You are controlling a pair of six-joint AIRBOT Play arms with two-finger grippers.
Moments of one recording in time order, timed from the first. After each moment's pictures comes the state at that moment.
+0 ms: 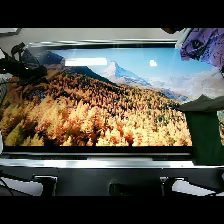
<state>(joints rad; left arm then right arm) 0.07 -1.68 1.97 1.28 -1.57 -1.75 -0.66 -1.44 1.87 1.62 -1.48 -1.09</state>
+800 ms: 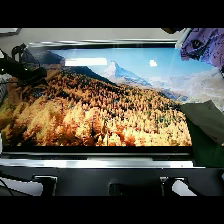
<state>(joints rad) 0.07 -1.68 1.97 1.28 -1.62 -1.73 -0.66 -1.21 1.25 1.30 -1.56 -1.01</state>
